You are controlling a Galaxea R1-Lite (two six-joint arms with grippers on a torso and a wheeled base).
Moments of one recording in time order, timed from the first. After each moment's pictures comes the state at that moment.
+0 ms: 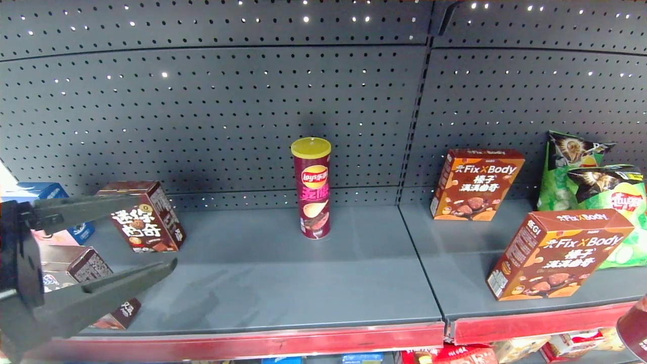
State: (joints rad) left arm -0.18 1.02 -0.68 -0.17 -0.58 0.17; right arm 0.03 0.64 -0.36 -0.34 0.07 -0.12
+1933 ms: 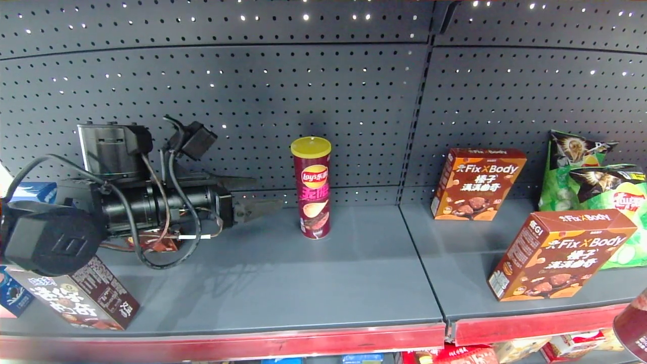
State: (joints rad) left arm -0.17 1.74 -0.94 -0.53 -0.69 0.08; right arm 0.04 0.66 -0.37 -0.35 0.07 -0.12
